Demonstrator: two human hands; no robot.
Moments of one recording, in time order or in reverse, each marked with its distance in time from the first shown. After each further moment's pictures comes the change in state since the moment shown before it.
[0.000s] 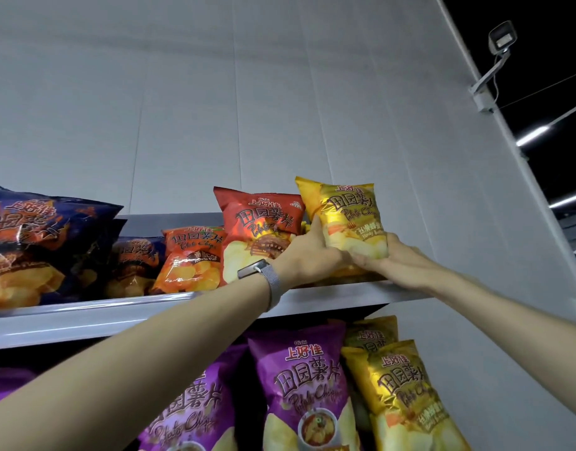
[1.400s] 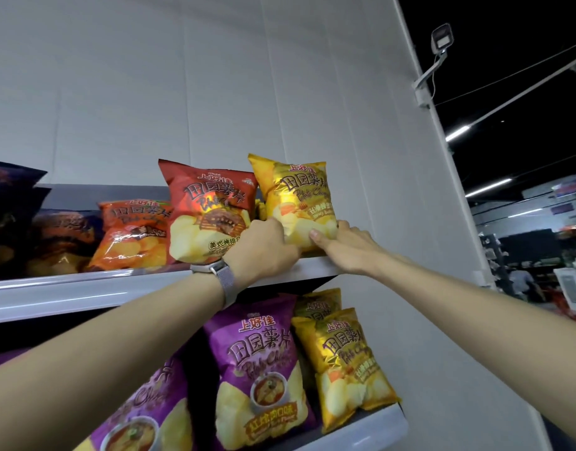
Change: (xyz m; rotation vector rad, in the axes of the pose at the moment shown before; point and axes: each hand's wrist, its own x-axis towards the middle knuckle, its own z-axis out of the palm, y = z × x) left_hand -0.013 -0.013 0.015 0.302 0.066 0.028; right_hand -0.025 -0.013 0.006 -0.254 0.079 0.185
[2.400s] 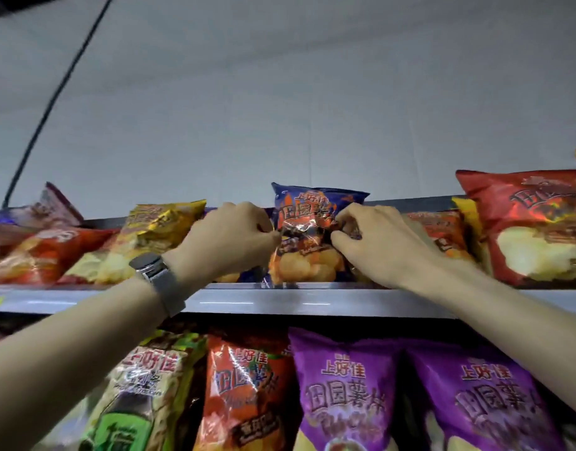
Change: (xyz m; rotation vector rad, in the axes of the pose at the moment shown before) left_hand -0.212 -0.252 -0.328 0.531 0.248 -0.330; right_hand -0.138 -0.387 0.098 0.179 0.133 -0.756
